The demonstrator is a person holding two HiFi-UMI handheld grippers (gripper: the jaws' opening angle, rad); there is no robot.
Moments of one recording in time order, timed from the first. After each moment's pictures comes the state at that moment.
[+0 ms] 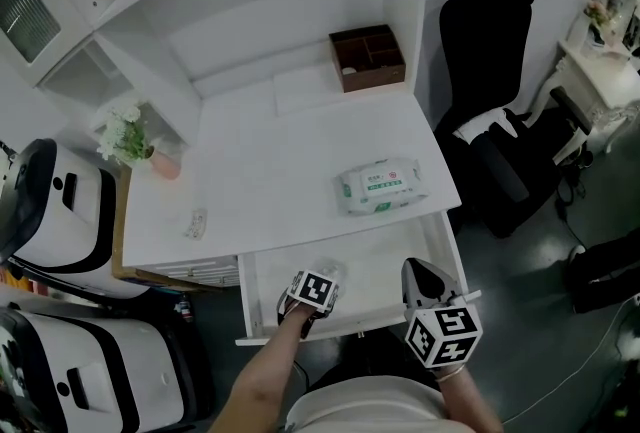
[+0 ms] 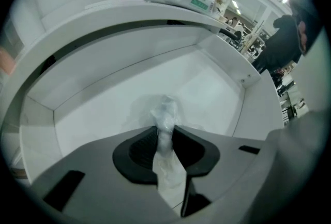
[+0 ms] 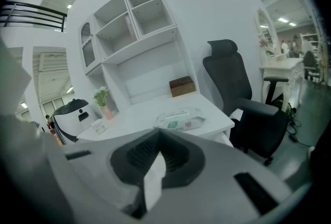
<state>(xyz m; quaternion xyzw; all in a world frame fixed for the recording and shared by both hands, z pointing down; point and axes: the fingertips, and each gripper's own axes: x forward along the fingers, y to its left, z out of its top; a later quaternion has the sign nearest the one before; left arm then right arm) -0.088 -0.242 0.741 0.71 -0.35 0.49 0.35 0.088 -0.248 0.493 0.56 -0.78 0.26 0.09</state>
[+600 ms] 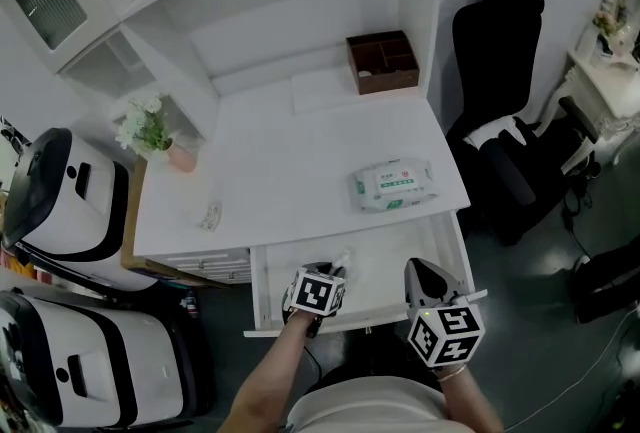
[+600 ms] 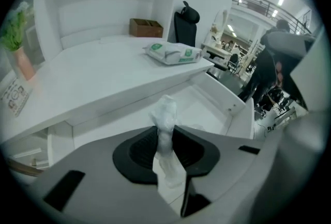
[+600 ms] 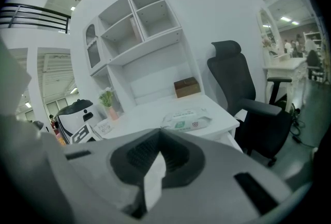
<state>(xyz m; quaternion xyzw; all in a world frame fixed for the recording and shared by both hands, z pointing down) -0.078 -0.257 0.649 0.77 -0.42 0.38 0.30 0.073 -0.235 0.485 0.55 -0.79 0.25 0.08</state>
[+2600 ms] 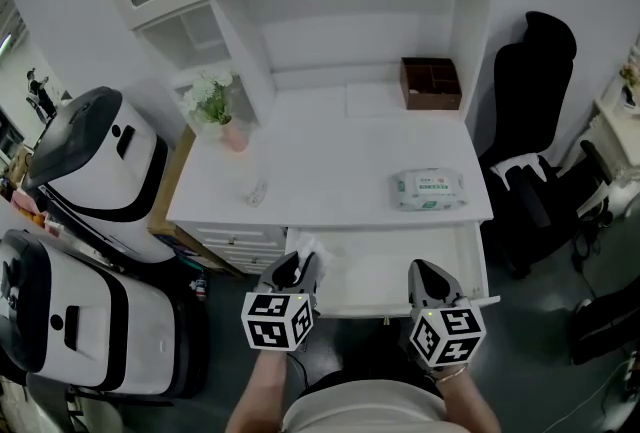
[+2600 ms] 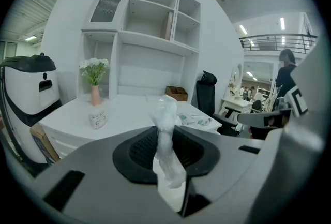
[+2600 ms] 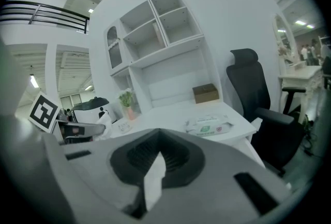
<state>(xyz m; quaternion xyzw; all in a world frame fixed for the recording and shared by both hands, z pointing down) -0.196 -0.187 0.456 0.75 -0.62 0.12 0.20 0.008 -0.192 0.450 0.50 -0.84 0.20 0.07</state>
